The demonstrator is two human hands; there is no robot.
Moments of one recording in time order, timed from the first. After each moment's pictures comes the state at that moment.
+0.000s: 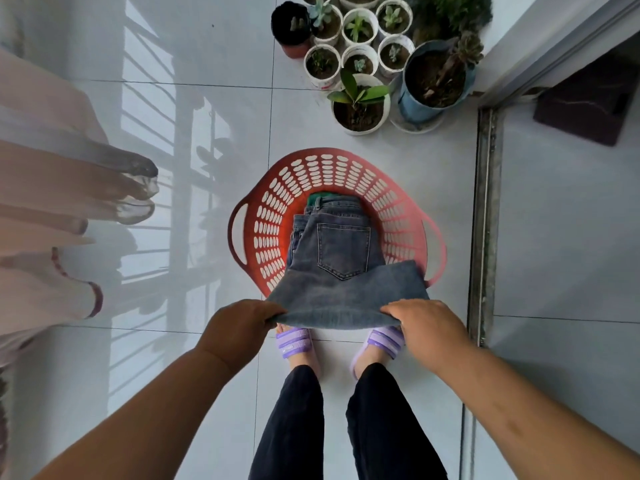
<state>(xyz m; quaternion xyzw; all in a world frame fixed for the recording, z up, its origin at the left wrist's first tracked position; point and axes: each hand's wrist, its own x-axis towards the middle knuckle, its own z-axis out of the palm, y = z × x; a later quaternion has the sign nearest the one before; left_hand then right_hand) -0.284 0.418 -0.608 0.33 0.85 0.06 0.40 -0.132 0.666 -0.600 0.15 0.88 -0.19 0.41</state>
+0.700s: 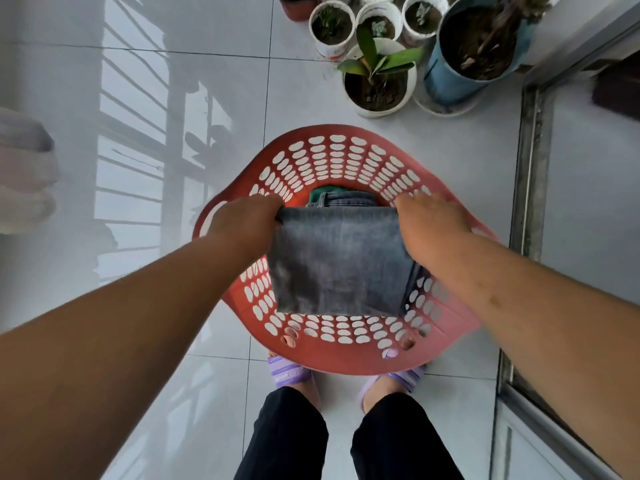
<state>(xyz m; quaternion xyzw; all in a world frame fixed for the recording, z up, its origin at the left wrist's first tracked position) -0.400 0.517 -0.729 0.29 0.89 -0.02 0.34 -0.269 0.723 -0.733 0.20 0.91 -0.02 0.35</state>
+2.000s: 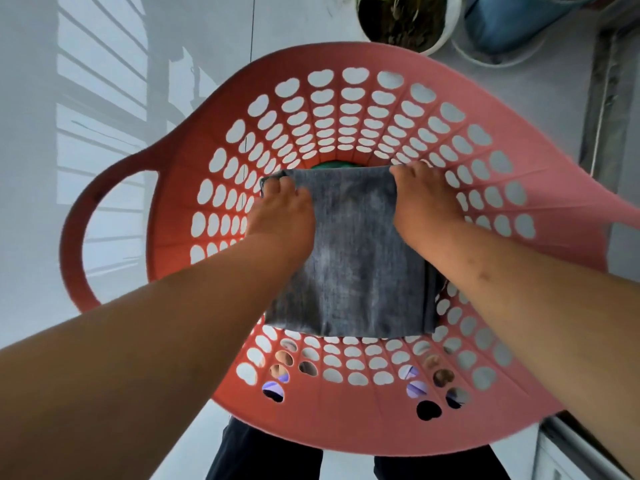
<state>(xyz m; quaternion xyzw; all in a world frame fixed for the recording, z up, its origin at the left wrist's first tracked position) -0.372 0.547 -0.873 0.33 0.88 -0.16 0.30 -0.282 0.718 -0.901 0.28 0.91 -0.13 0.26</state>
